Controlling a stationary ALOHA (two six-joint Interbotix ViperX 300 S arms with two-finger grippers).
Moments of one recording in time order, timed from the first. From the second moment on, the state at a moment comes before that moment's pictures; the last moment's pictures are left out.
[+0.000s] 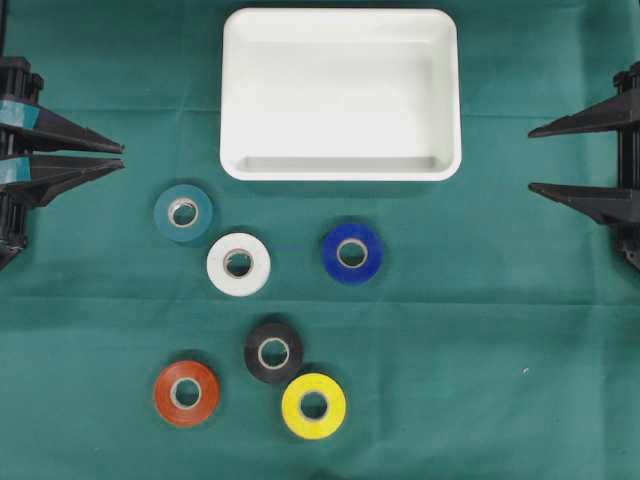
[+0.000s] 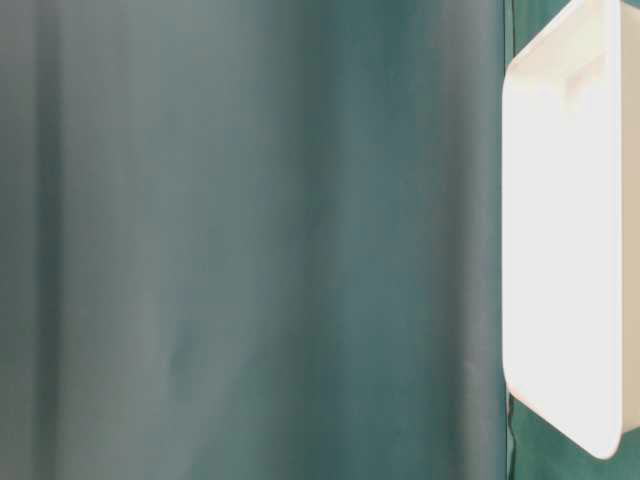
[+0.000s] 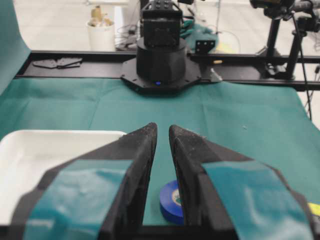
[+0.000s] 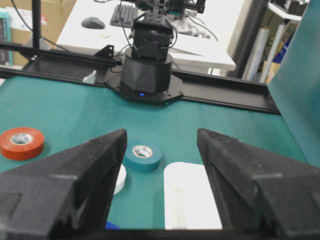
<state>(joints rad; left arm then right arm) 0.00 -0.97 1.18 0.00 -0.29 0.00 0.00 -0.97 1.19 0.00 -0.29 0.00</state>
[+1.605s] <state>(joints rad) -0.02 -0.96 1.24 -0.03 -0.17 -0.03 -0.01 -0.95 1.29 0.00 -0.24 0.02</state>
